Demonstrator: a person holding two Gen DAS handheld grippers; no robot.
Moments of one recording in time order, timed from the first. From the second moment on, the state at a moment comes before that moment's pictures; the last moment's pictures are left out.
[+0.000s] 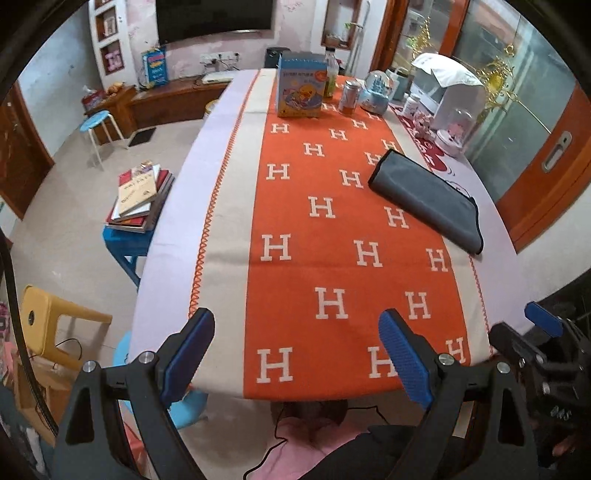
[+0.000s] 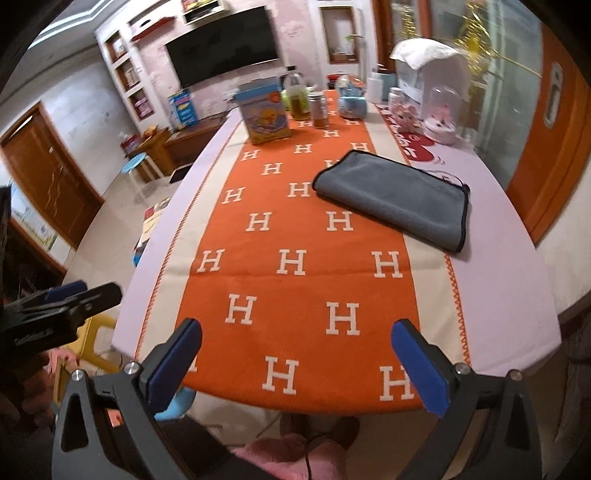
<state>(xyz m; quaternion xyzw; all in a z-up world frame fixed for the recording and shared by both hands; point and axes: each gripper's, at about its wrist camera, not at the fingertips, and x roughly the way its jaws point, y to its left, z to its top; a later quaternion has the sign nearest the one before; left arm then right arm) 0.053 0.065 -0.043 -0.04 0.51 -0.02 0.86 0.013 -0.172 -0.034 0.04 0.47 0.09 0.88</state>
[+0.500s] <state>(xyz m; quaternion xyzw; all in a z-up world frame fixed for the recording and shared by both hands) 0.028 0.008 -0.008 -0.03 0.45 0.00 0.89 -0.015 -0.204 0.001 0.02 0.44 0.08 0.89</state>
